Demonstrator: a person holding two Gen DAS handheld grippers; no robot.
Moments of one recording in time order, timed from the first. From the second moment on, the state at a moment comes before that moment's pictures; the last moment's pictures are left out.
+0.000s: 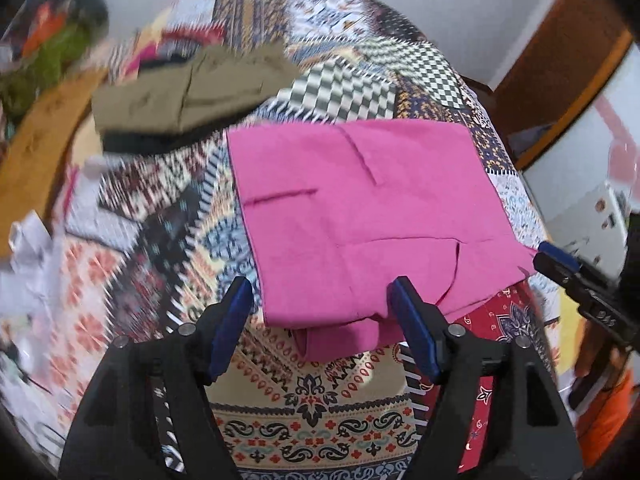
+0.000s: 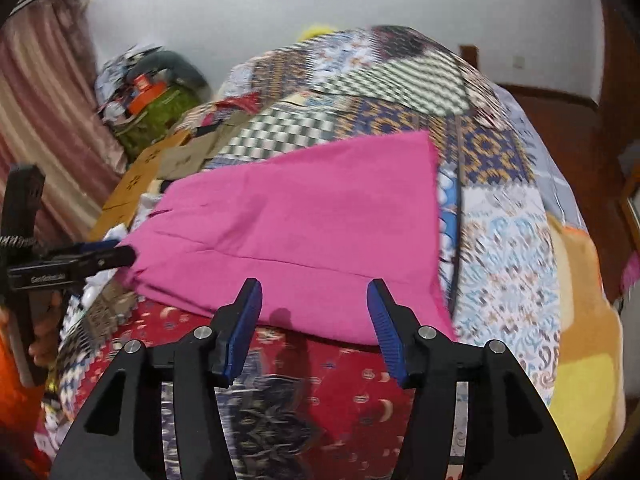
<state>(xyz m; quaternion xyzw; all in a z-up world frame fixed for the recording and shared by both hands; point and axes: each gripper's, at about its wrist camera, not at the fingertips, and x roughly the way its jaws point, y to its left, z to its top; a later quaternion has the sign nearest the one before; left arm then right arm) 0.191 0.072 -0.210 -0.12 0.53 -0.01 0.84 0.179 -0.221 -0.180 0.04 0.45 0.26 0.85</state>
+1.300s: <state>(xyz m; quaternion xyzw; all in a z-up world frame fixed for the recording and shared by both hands) 0.154 0.049 -0.204 -0.04 0.52 0.01 0.86 0.190 -0.265 -0.183 0.07 0.46 0.22 0.86</state>
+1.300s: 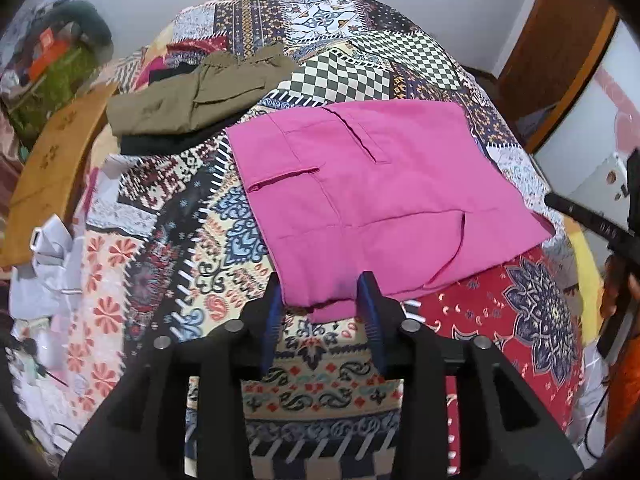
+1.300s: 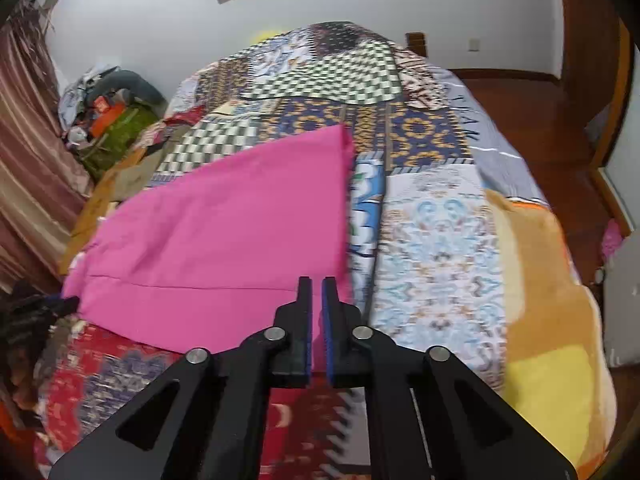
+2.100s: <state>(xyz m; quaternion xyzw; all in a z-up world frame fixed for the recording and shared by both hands) 0.179 0.047 -0.214 0.01 0.50 0.02 0.86 0.184 -0.196 -0.206 -0.03 0.49 0.30 0.82</state>
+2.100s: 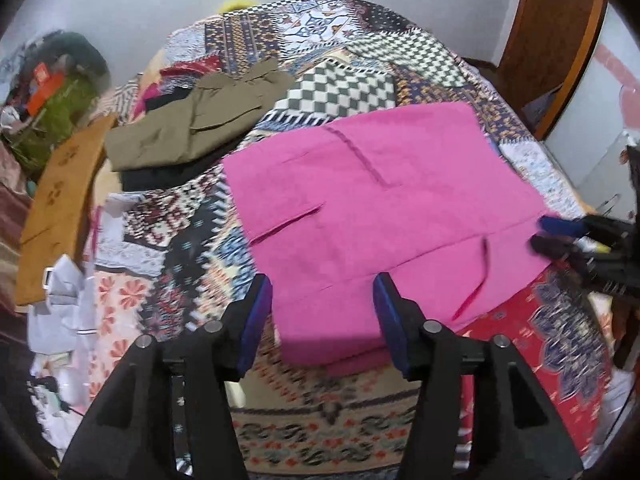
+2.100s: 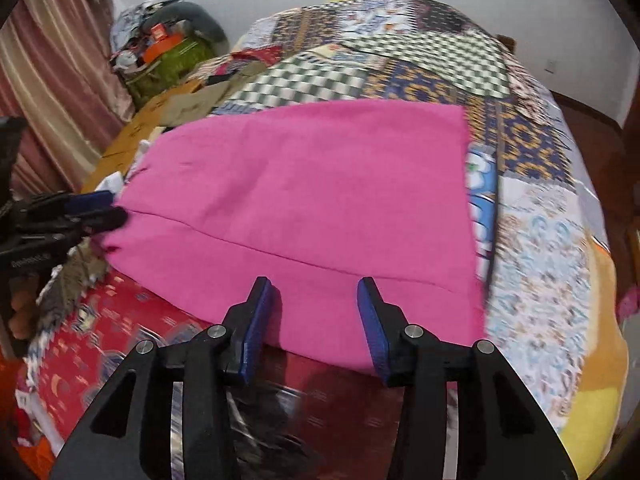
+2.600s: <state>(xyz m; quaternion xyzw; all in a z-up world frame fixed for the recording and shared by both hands) 0.175 0.094 -0.186 -0.04 0.48 0.05 0.87 0.201 -0.258 -0.206 0.01 0.52 0.22 0.83</state>
